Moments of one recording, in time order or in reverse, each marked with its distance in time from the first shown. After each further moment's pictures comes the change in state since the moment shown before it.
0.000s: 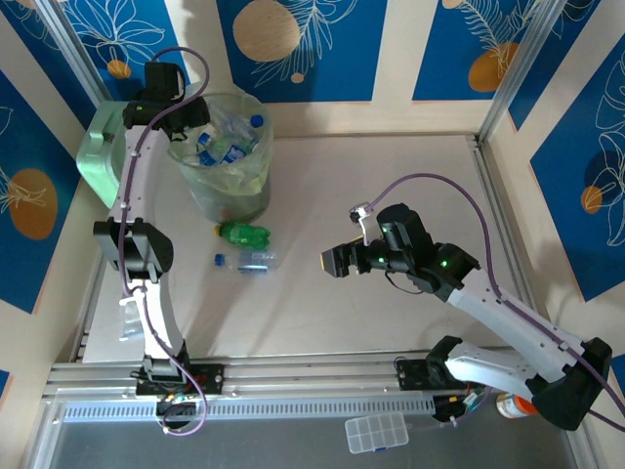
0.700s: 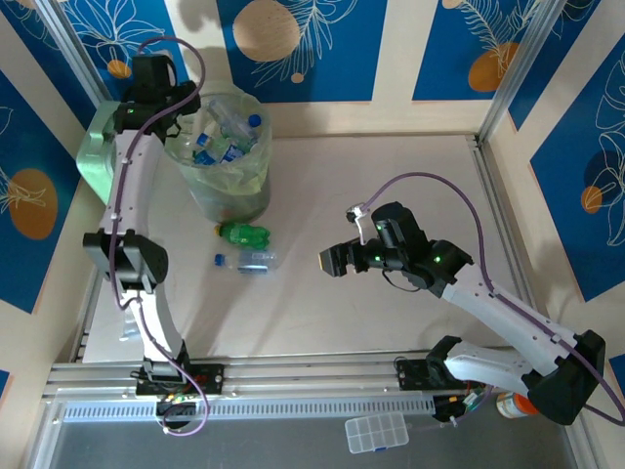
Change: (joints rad) left arm -0.005 -0.092 -0.077 0.163 -0.035 0.045; right arm -0.006 0.042 0.003 -0.006 -0.001 -0.007
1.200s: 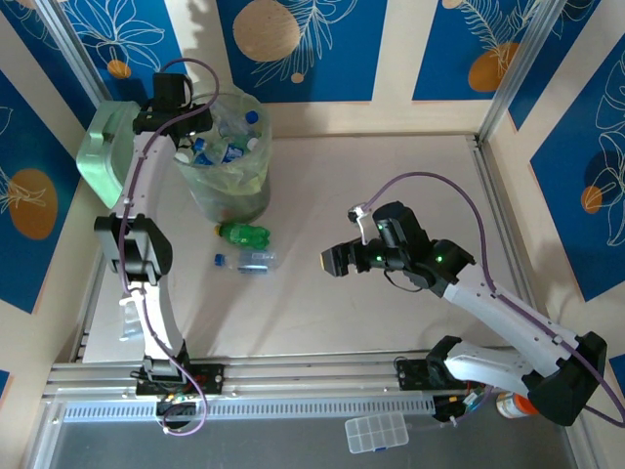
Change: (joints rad) left arm 0.000 0.058 -0.115 0.042 0.087 0.001; right arm -0.005 -0.005 0.016 -0.027 0.008 0.000
